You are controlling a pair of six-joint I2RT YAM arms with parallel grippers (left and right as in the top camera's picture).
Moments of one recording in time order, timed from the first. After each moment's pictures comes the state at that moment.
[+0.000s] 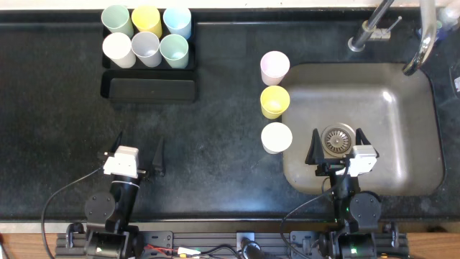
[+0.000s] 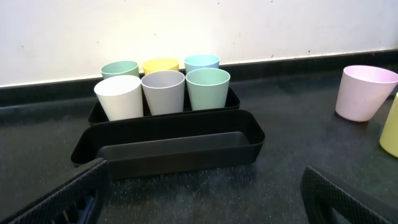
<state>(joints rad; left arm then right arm) -0.10 0.01 0.01 -0.07 0.08 0.04 0.07 0.01 0.02 -0.01 0.02 0.10</state>
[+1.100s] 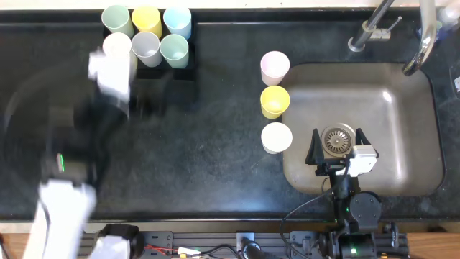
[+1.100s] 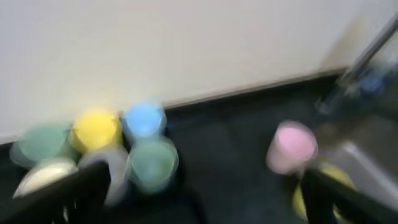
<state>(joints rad) -0.12 1.18 1.16 -0.36 0.34 -0.01 0.07 0.01 0.02 -0.01 0.01 0.10</state>
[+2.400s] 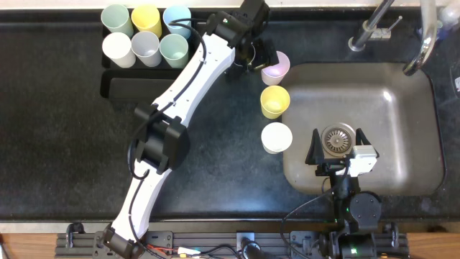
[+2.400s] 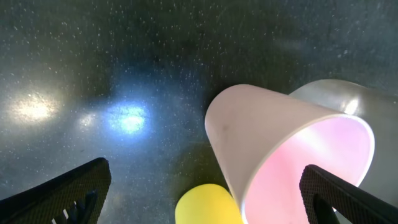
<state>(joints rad) -0.56 2.46 2.42 -1.20 0.18 -0.87 0.07 0.01 0.02 -0.01 0.01 0.10</state>
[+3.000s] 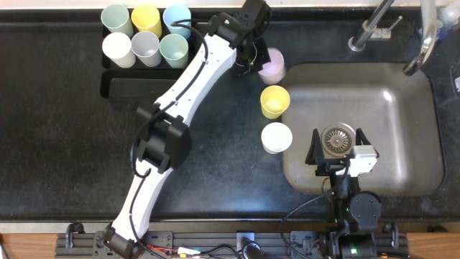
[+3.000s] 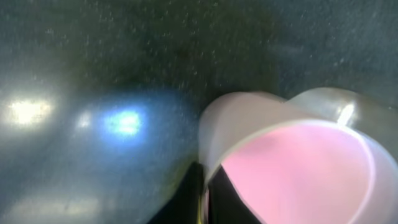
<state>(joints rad) -0.56 2.47 2.42 -1.15 0.18 -0.89 0.07 0.01 0.02 -0.01 0.01 0.10</state>
